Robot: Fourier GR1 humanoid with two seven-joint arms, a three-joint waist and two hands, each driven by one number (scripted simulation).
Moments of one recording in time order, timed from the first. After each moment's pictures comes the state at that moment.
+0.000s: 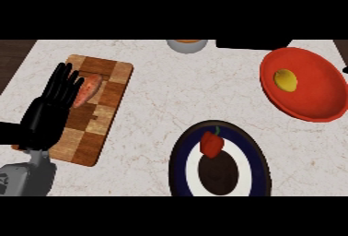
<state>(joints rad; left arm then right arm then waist) -0.19 0.27 0.03 -1.59 0.37 -0.01 0.04 -0.96 -0.78 -0.53 -0.15 0.29 0.18 -0.45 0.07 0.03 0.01</state>
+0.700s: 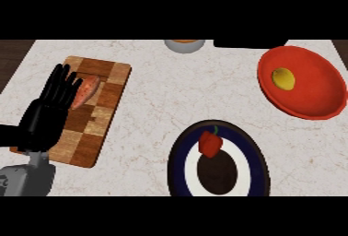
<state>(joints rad) -0.18 0.26 0.05 -1.59 0.37 -0.02 0.03 -0.76 -1.00 -0.59 -0.11 0.24 0.44 -0.55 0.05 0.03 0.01</state>
